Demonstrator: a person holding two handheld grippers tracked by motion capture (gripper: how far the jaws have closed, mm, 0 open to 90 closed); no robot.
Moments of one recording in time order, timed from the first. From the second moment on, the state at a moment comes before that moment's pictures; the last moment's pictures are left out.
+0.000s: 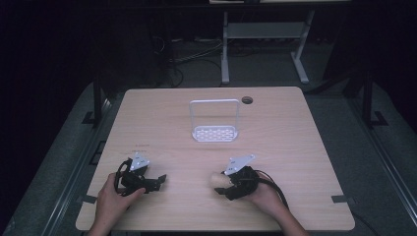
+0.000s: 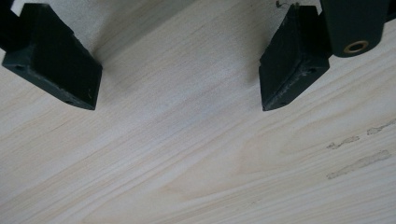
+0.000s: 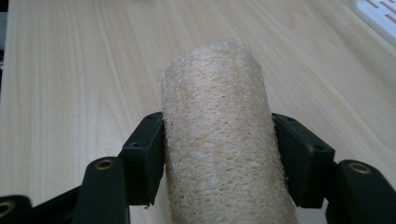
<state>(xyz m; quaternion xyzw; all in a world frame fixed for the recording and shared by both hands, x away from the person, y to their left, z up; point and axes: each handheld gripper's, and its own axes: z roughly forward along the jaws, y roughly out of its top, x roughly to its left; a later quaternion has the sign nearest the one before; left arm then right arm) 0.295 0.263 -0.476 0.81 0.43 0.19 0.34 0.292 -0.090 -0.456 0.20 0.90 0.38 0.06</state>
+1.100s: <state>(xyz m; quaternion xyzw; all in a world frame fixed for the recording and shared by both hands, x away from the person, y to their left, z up) 0.295 0.263 -0.476 0.81 0.43 0.19 0.34 0.314 -0.104 -0.445 0.28 0.87 0.39 0.09</state>
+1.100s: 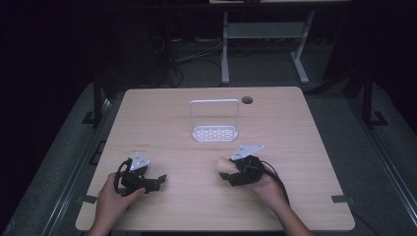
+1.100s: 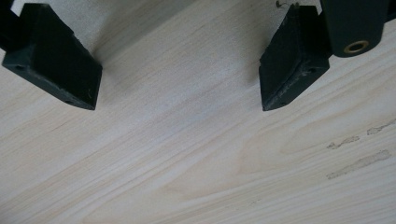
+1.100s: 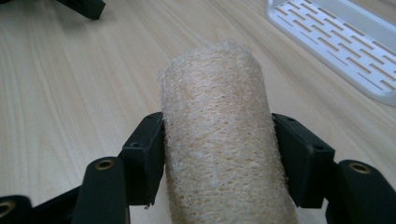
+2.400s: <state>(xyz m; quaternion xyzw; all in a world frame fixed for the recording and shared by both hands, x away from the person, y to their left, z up) 0.295 0.263 -0.476 0.81 0.43 0.19 0.34 0.363 -0.086 -0.431 0.31 0.86 0.39 0.11</state>
